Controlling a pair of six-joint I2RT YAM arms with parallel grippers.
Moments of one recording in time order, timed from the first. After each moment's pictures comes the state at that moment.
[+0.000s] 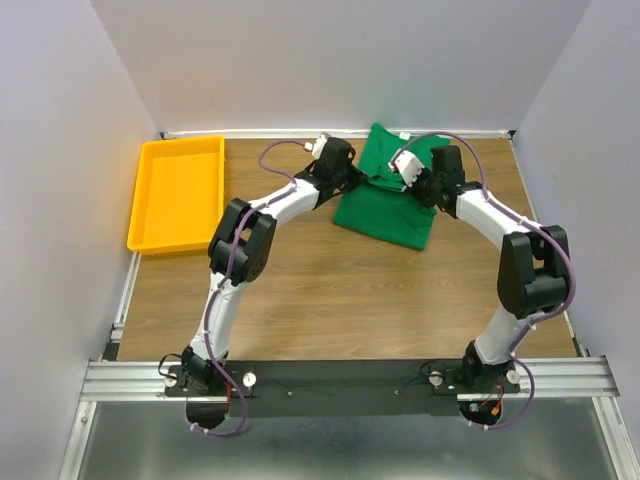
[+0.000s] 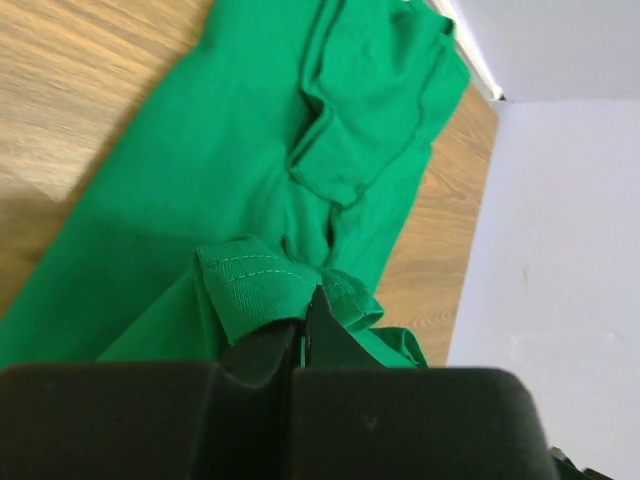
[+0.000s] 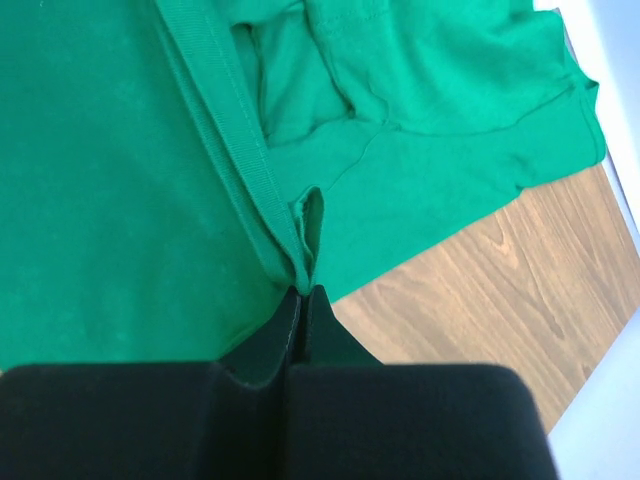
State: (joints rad) left arm -0.57 2.26 1.78 -0.03 -0.01 -1.19; right arm 0.20 1.73 1.20 -0.21 -0.13 -0.79
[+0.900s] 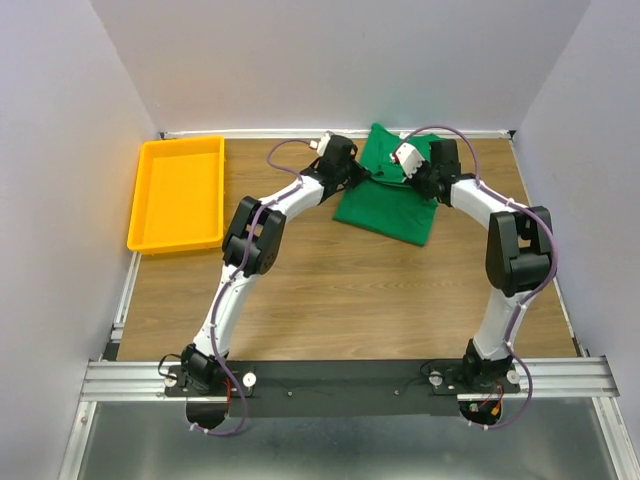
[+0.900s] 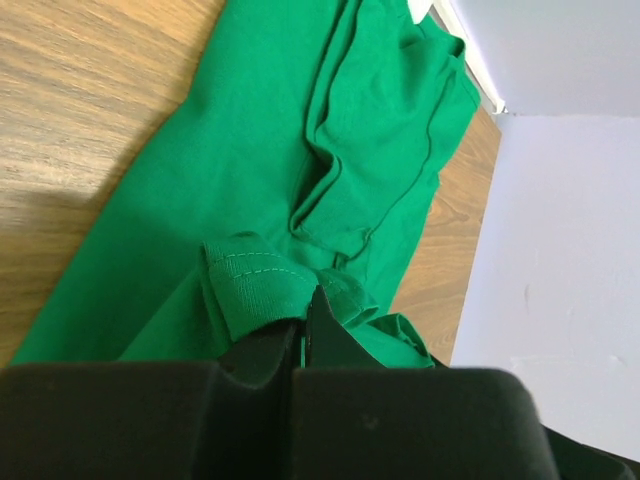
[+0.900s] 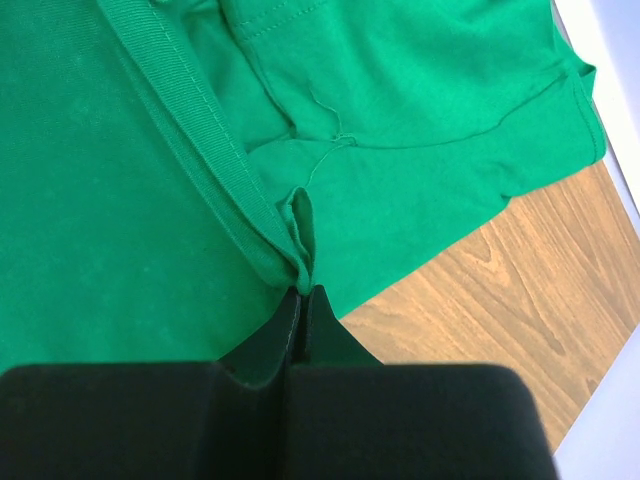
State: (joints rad) left arm -0.54 2.46 2.01 -0.05 0.04 -1.20; right arm 0.16 1.92 1.34 -0.17 -0.11 -0.77
